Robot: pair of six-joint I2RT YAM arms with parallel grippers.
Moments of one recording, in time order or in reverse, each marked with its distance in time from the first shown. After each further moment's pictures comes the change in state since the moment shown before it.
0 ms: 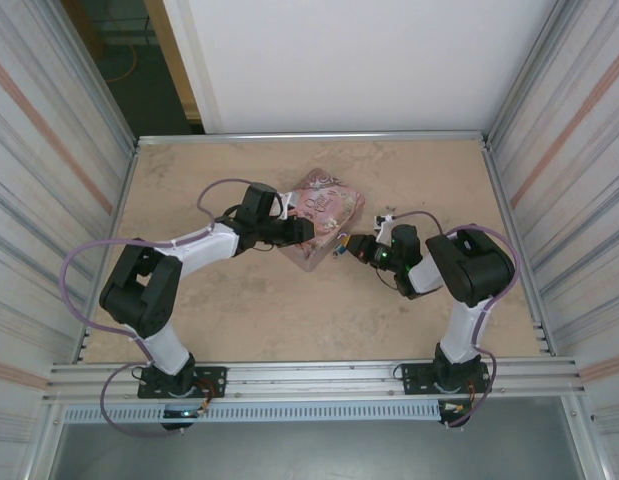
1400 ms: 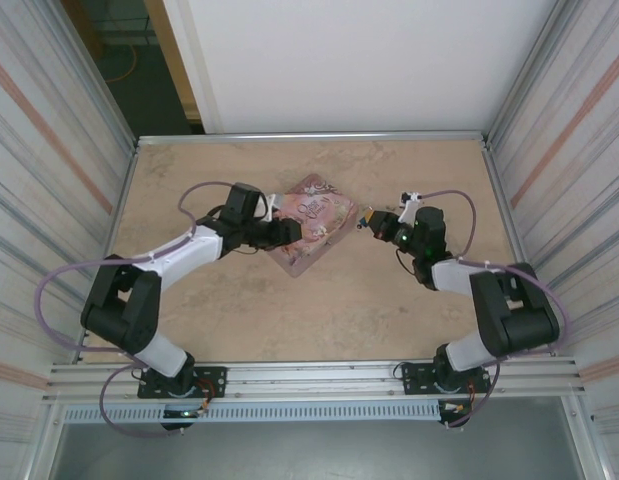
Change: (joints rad) left arm 0.065 -0.156 -0.035 -0.177 -0.018 0.003; right arm -0.110 -0.435 0.036 -0.416 0.120 -0.253
